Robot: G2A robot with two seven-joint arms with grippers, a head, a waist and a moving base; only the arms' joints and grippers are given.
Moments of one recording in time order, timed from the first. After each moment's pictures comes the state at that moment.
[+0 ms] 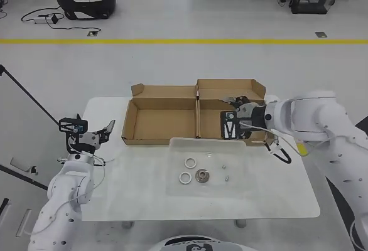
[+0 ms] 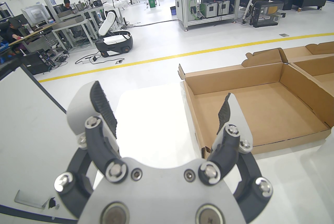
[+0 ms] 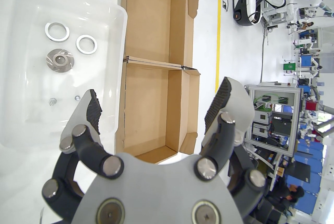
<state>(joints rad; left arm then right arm) 1.73 -1.15 -1.60 -1.80 1.33 0.00 0.00 -0.94 -0.84 1.06 -1.94 -0.98 -0.99 0.83</state>
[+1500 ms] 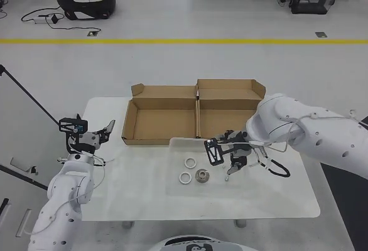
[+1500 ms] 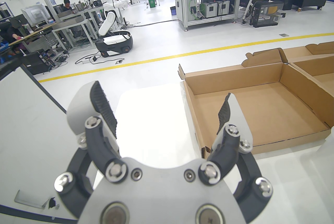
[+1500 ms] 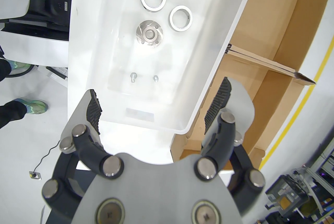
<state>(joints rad) 1.73 -1.15 -1.60 -1.80 1.33 0.00 0.00 -0.33 -0.71 0.17 -1.82 -0.43 -0.81 1.01</state>
